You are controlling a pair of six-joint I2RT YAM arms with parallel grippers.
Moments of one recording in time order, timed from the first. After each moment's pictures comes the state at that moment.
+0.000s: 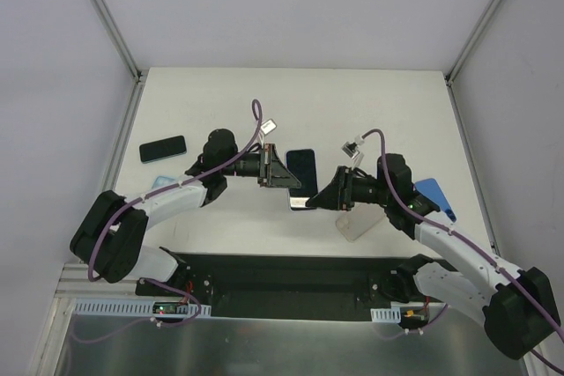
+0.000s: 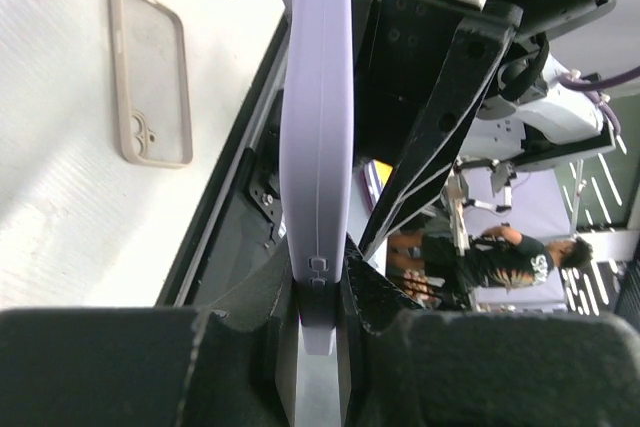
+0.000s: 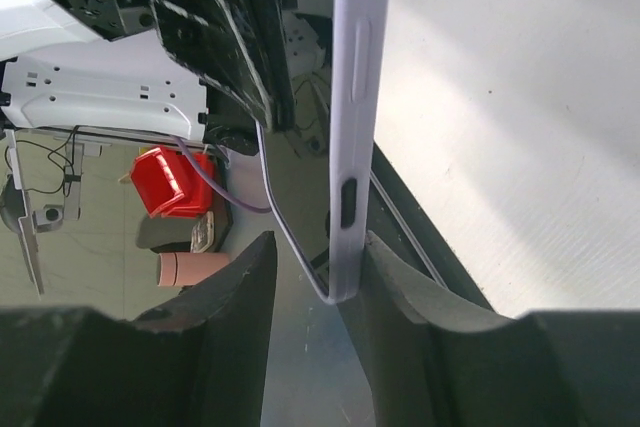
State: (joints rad) left arm -0.57 1.38 0.68 0.54 0.97 -1.06; right arm 0.55 0.94 0.52 0.05 -0.79 0.82
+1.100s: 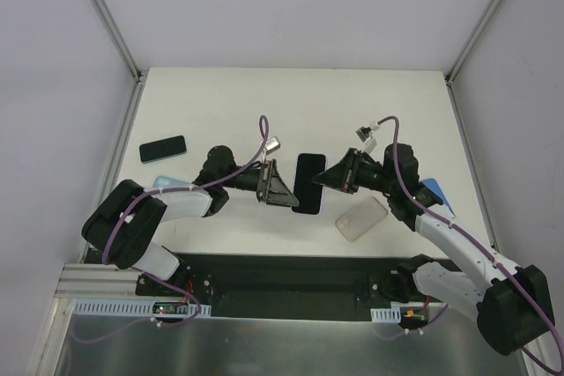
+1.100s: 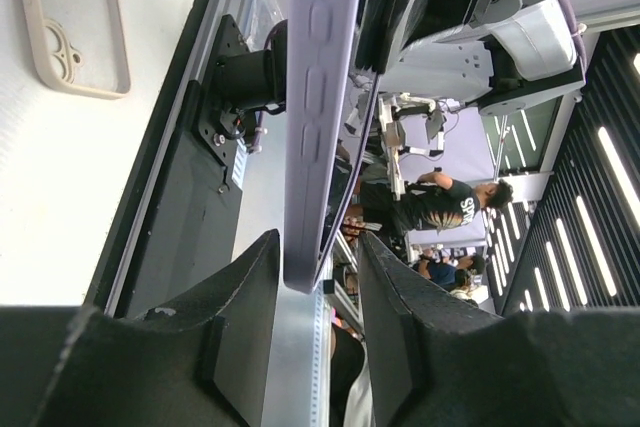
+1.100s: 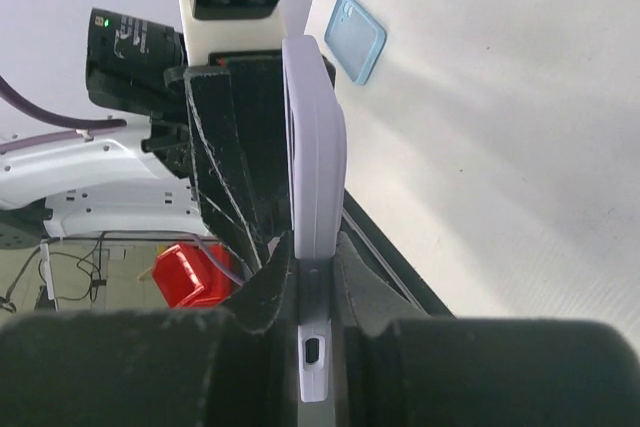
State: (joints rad) left arm -0.59 1.49 0.53 0.93 1.13 -1.31; right arm 0.48 0.98 0.58 0.11 -0.68 0.94
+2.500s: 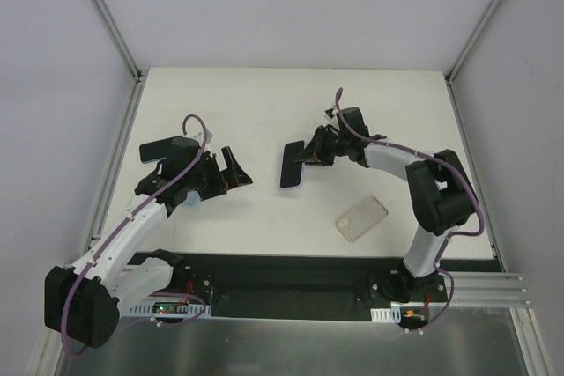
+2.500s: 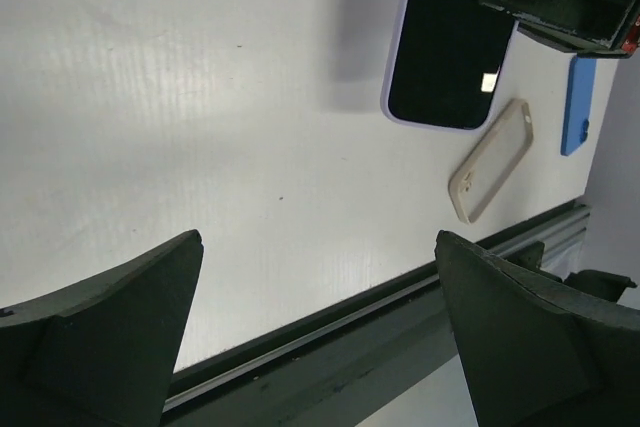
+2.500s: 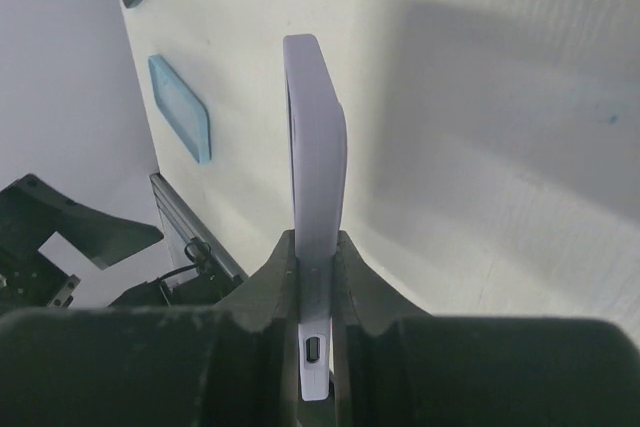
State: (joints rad) left arm -0.36 0.96 0.68 -0.45 0.36 -0.72; right arm 0.45 1.74 1.04 -0.03 -0.59 0.82
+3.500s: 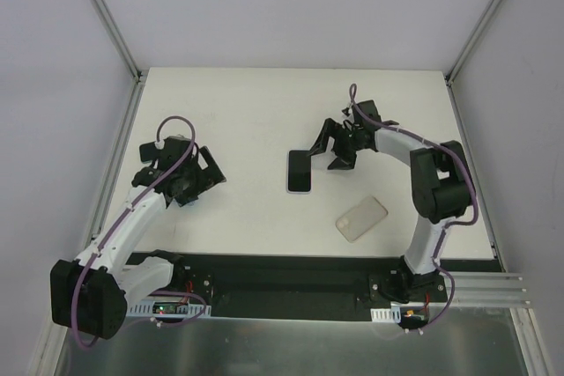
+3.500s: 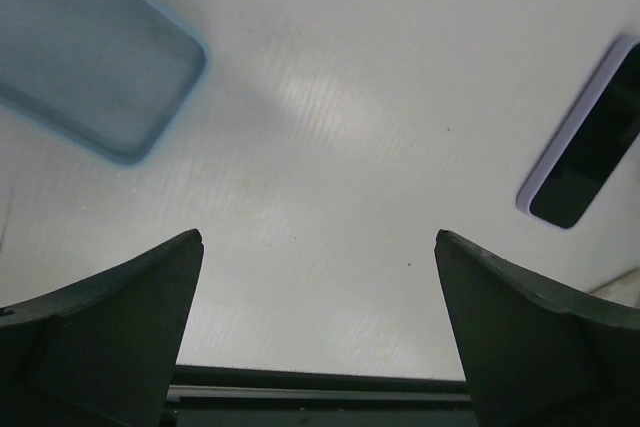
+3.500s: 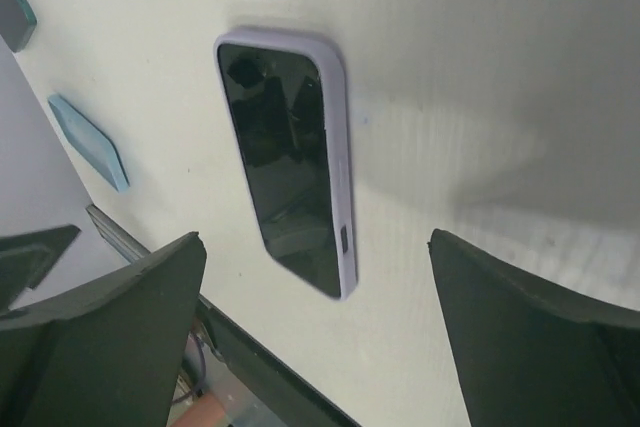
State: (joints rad) left arm -0.24 1.02 0.72 -0.67 0.04 -0.77; right arm 0.31 1.92 1.22 -0.35 -0.56 0.64
